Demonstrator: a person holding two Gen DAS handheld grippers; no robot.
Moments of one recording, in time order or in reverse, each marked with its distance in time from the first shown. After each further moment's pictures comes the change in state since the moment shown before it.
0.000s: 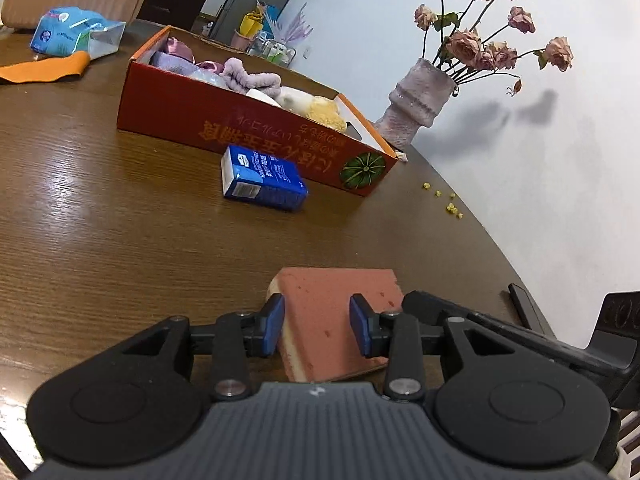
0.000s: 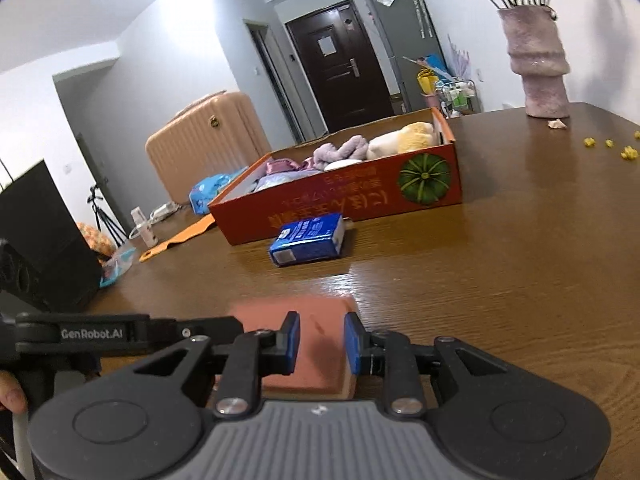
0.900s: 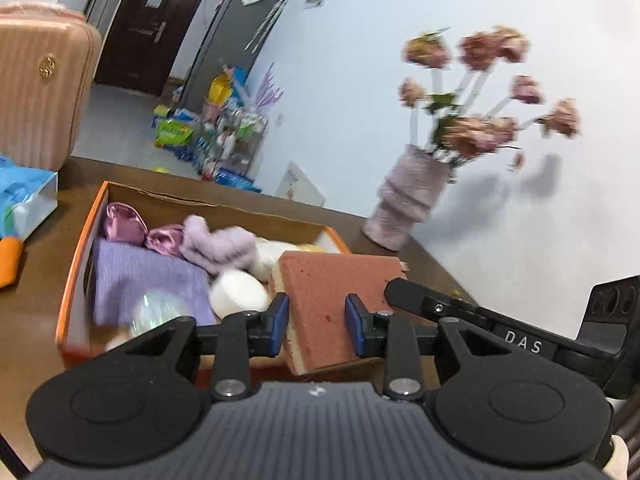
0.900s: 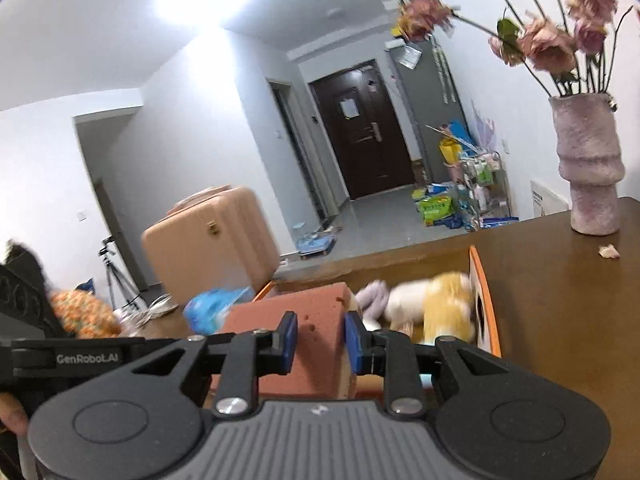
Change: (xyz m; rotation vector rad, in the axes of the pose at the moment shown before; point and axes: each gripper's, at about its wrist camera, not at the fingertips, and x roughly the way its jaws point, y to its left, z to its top) left arm 0.068 0.000 0.188 0.105 -0.140 -0.024; right arm 0.111 -0.012 0.171 -0.025 -0.151 0.040
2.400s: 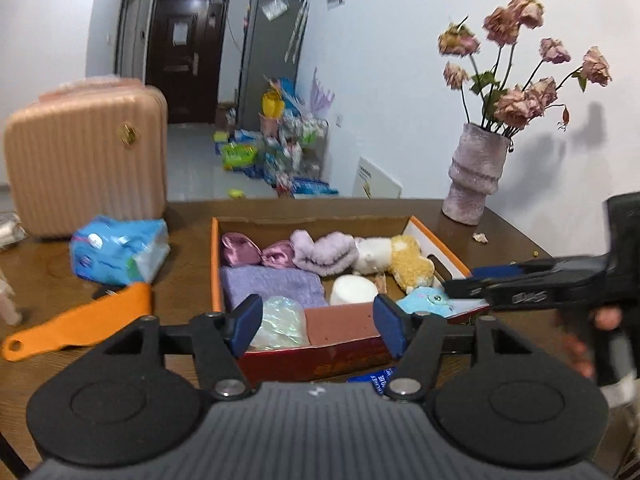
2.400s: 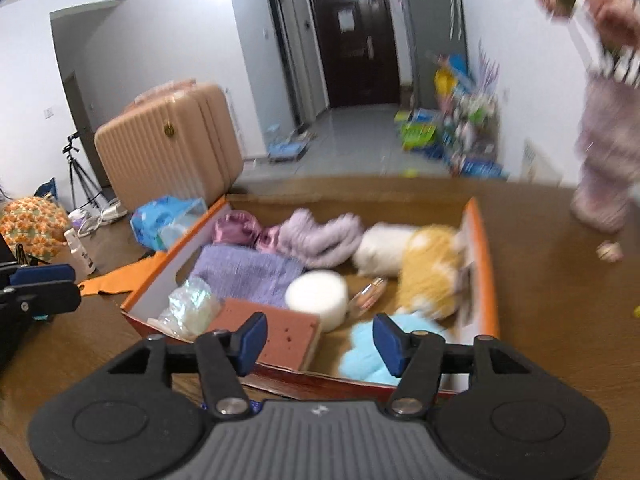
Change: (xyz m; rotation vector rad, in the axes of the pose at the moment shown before) left arm -0.088 -0.006 -0.003 0.214 -0.020 0.271; right arm 0.017 0.015 0.014 -0.190 0.232 -0.127
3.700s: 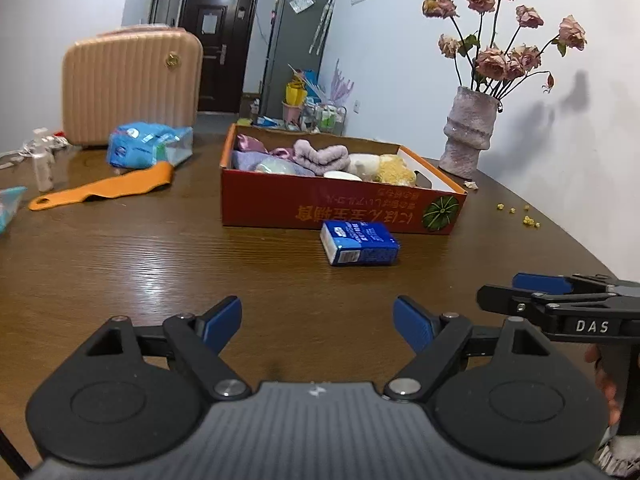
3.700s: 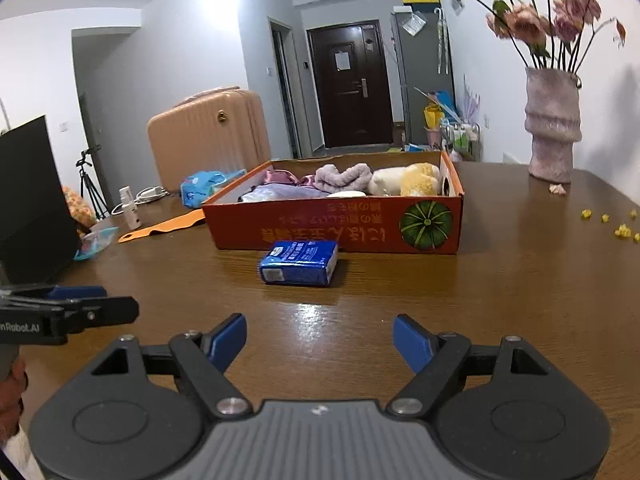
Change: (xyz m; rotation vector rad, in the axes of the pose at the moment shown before) left arm -0.058 -0.034 -0.155 -0.085 0.023 0.033; right arm -0.097 0.046 -0.169 0.021 -0.099 0.003
